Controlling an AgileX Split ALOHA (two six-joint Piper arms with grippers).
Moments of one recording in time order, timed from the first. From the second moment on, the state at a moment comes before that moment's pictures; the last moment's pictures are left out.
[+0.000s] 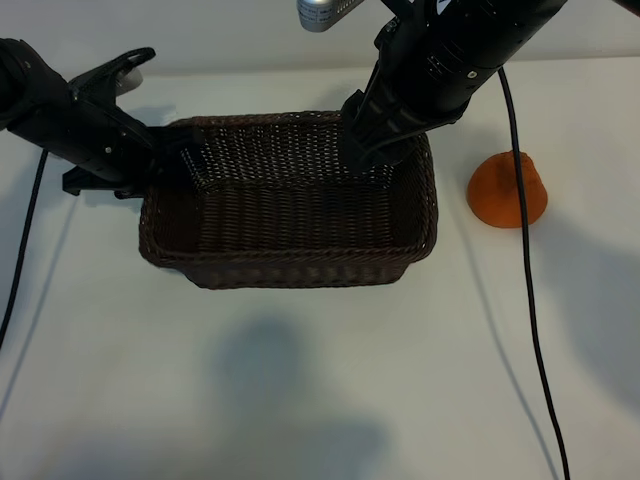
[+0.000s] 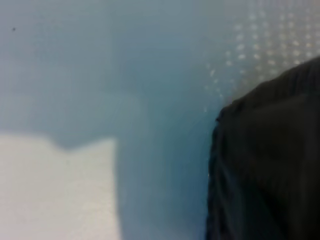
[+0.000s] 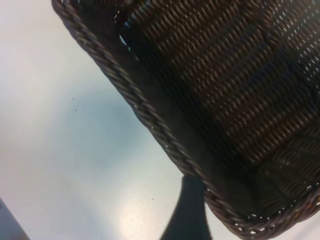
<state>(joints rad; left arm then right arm) -0.07 1.94 -1.21 -0.55 0.60 0.18 0.47 1.74 -1.63 0.26 1.09 -0.30</state>
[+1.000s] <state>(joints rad) -0.07 1.70 -1.21 -0.50 0.69 0.17 0.47 1.74 -1.63 0.28 1.09 -0.23</state>
